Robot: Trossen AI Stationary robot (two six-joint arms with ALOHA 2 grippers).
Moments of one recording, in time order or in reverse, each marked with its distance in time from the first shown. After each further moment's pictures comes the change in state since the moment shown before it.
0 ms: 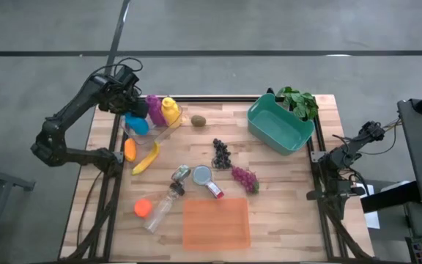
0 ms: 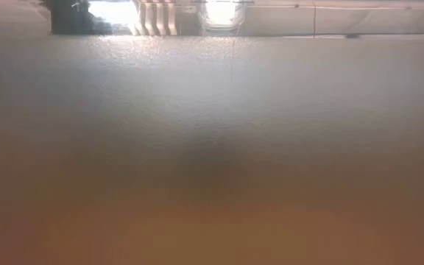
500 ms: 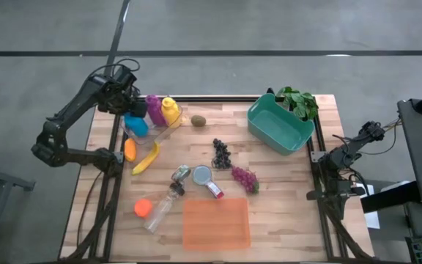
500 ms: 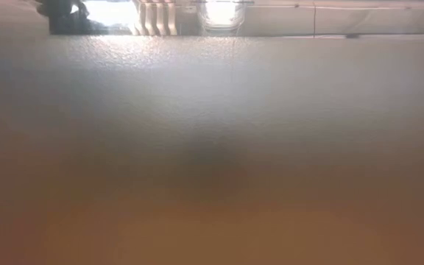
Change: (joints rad) left arm 0.053 0.000 -0.033 0.027 0.012 0.021; right arm 0.000 0.000 0.000 0.000 0.000 0.000
